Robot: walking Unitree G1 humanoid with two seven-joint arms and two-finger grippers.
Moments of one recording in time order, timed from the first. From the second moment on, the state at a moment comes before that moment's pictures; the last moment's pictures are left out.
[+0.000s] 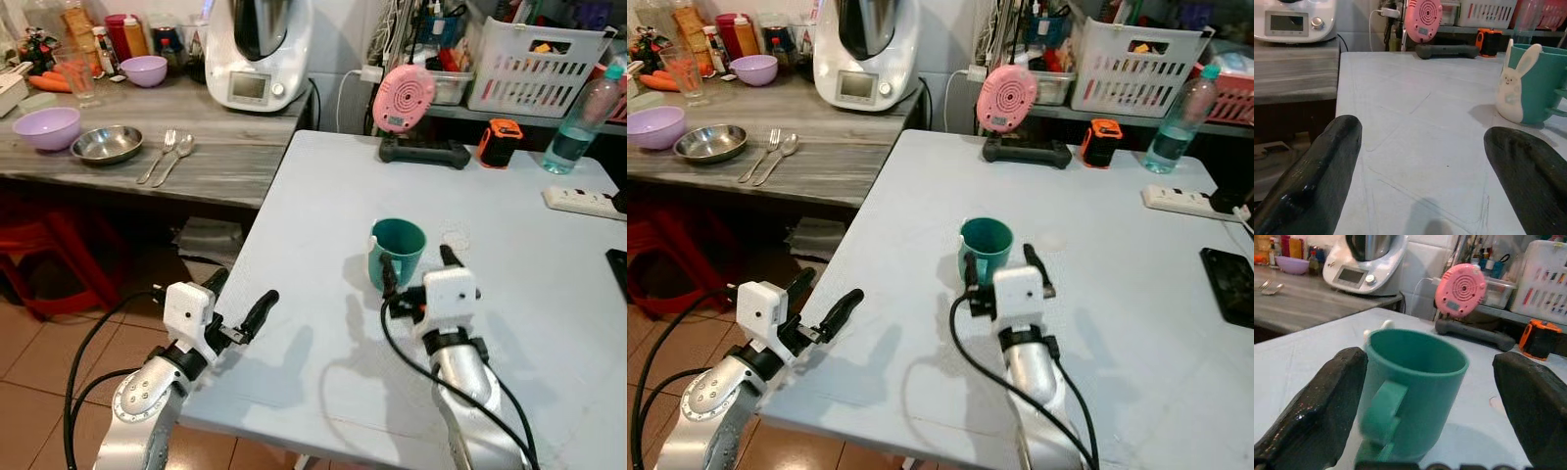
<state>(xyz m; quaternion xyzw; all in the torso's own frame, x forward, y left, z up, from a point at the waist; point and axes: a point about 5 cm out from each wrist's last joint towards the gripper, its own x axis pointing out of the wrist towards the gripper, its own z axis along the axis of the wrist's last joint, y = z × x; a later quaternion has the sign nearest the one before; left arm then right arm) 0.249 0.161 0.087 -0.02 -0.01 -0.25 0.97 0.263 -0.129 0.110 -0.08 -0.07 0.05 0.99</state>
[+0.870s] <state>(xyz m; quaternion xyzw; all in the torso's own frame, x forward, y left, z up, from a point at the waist) 0.237 0.163 0.073 -0.03 0.01 -0.35 0.94 0.276 -0.111 0.094 0.00 -0.02 0.06 1.00</state>
